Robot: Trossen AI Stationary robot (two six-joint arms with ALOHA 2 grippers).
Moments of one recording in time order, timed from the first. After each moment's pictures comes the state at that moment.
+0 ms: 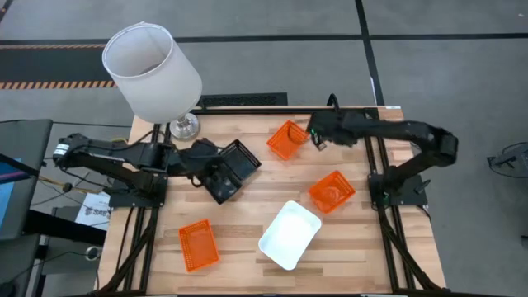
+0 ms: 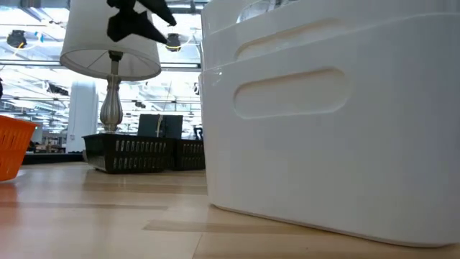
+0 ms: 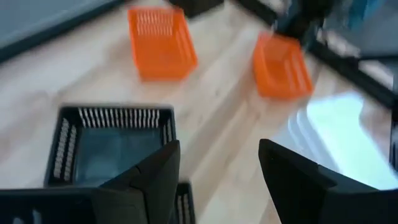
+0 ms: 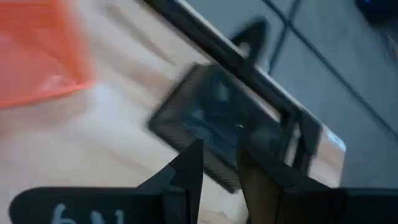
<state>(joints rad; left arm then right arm) -0.12 1.09 1.01 -0.61 -0.37 -0.69 -0.41 1.44 1.07 -1.00 0.71 0.47</state>
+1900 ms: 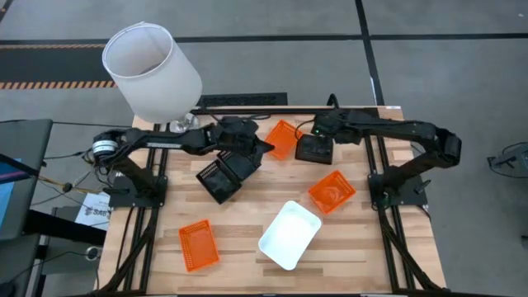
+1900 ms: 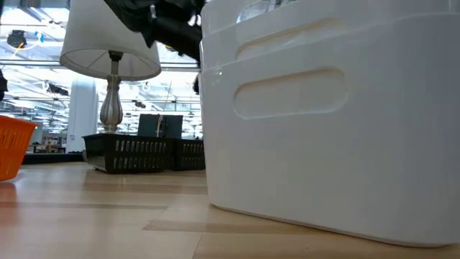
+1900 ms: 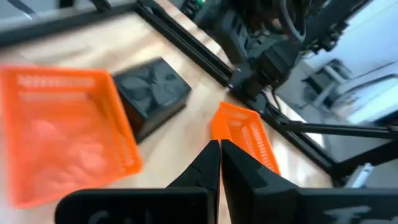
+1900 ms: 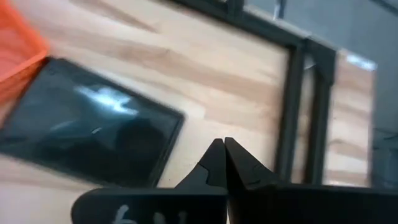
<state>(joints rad) 0.27 1.56 1.01 0.18 0.17 -0.59 -0.40 1.41 1.11 -1.18 0.57 0.85</state>
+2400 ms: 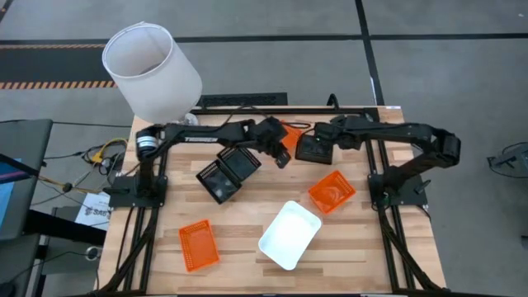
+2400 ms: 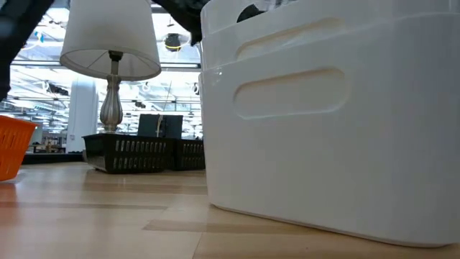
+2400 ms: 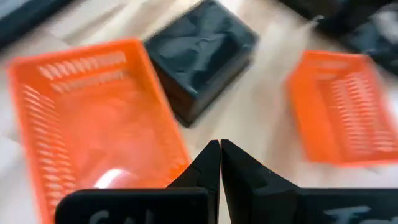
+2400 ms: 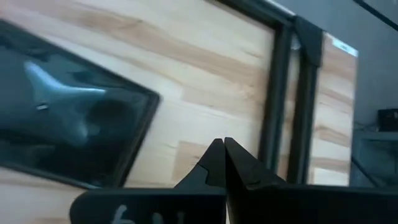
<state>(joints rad) 0.24 1.95 1.54 -0.36 -0.01 -0.36 -0.39 1.41 1.01 -1.21 0.60 0.90</state>
